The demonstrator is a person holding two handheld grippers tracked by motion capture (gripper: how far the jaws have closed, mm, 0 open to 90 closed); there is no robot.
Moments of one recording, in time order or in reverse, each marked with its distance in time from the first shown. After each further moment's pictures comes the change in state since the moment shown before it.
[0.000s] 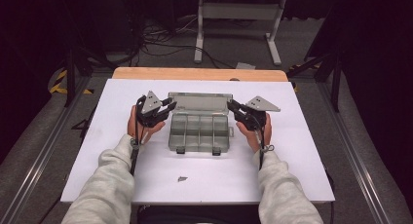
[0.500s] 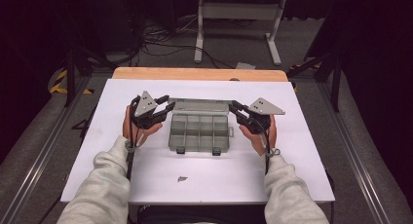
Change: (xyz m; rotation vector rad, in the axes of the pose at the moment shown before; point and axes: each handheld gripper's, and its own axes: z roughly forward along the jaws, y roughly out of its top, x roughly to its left) left arm -0.004 0.010 -0.022 -0.060 -0.008 0.017; right arm 0.010 0.013 -0.022 -0.020 0.025 -0.083
